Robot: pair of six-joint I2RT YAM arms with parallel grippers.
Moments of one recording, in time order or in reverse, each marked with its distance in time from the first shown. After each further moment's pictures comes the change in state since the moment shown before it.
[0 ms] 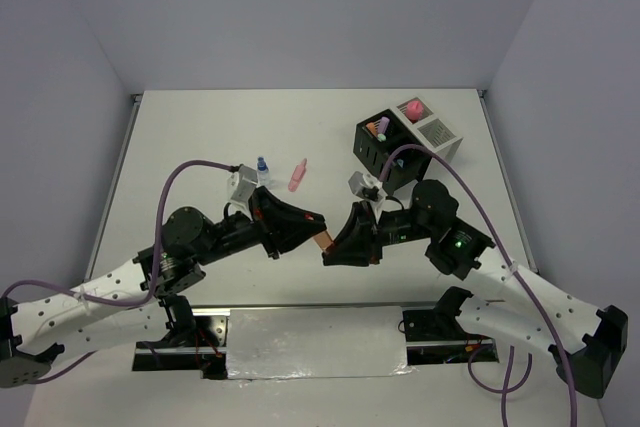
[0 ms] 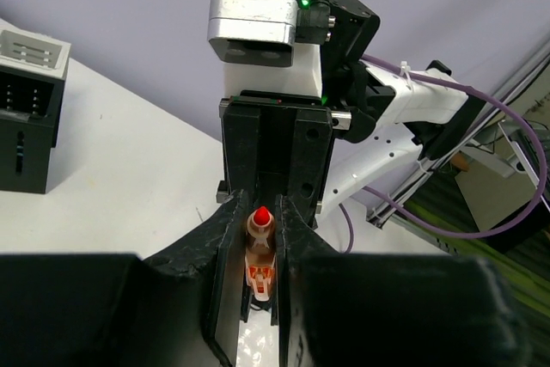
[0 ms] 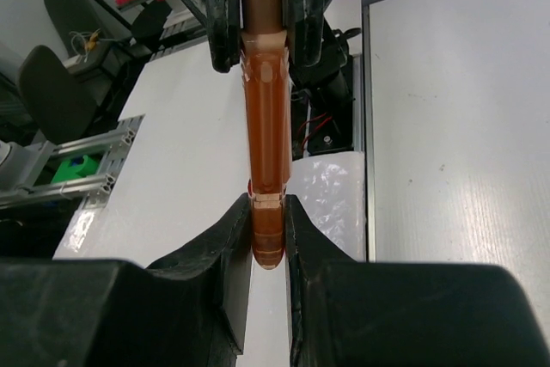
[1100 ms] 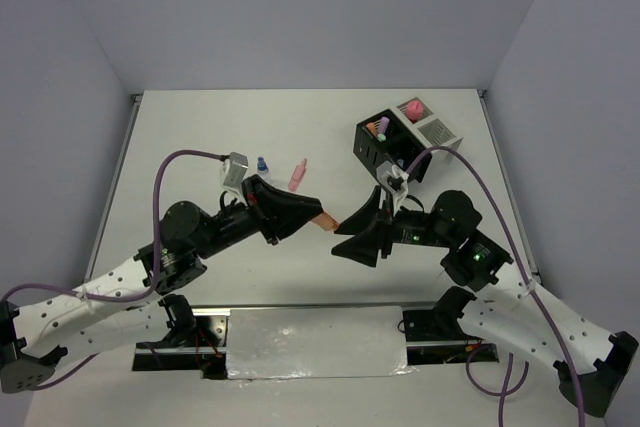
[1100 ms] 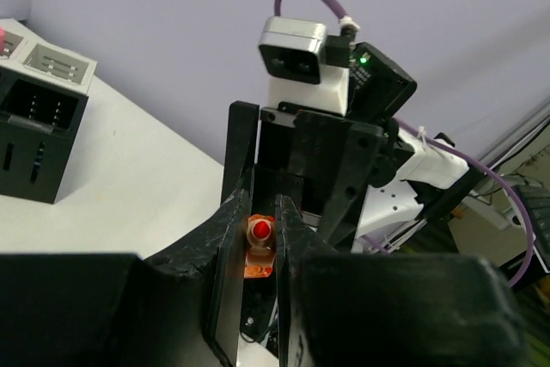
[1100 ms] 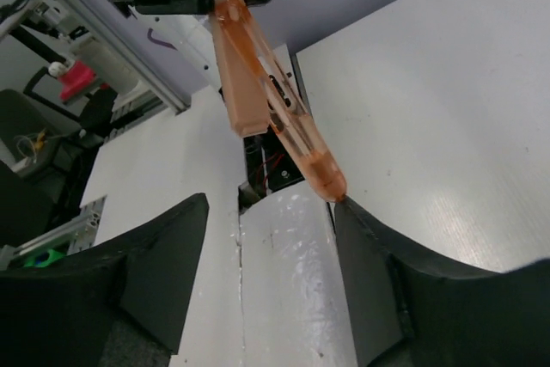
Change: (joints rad) left arm 0.060 0.014 0.005 0.032 -0.039 -0.090; right arm -0.038 -0.145 -0.053 -0.011 0.238 0.122
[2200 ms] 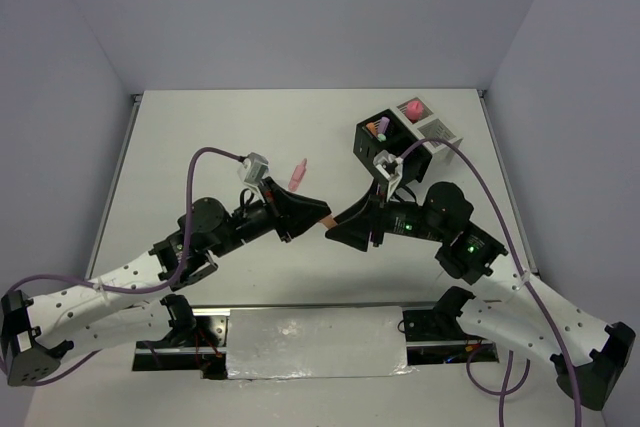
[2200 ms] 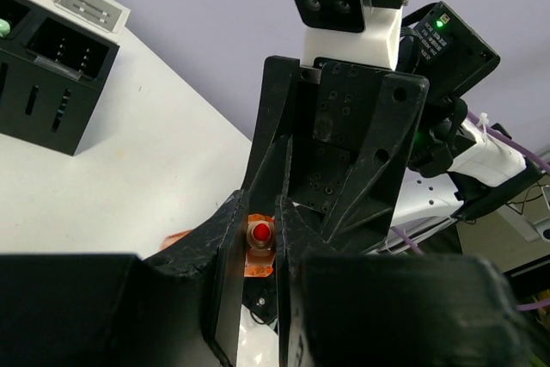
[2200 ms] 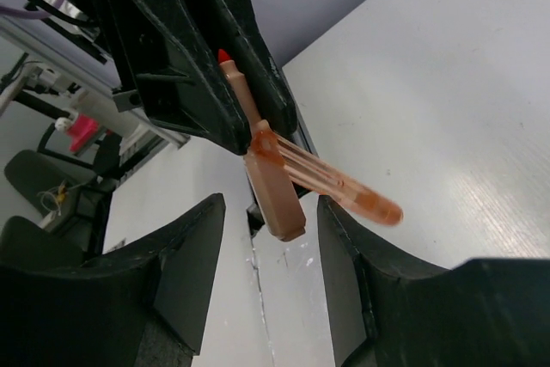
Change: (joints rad) left arm 0.000 0.079 -0.015 -0.020 -0.056 -0.047; right arm -0.005 0.068 0.052 -0.031 0.110 0.127
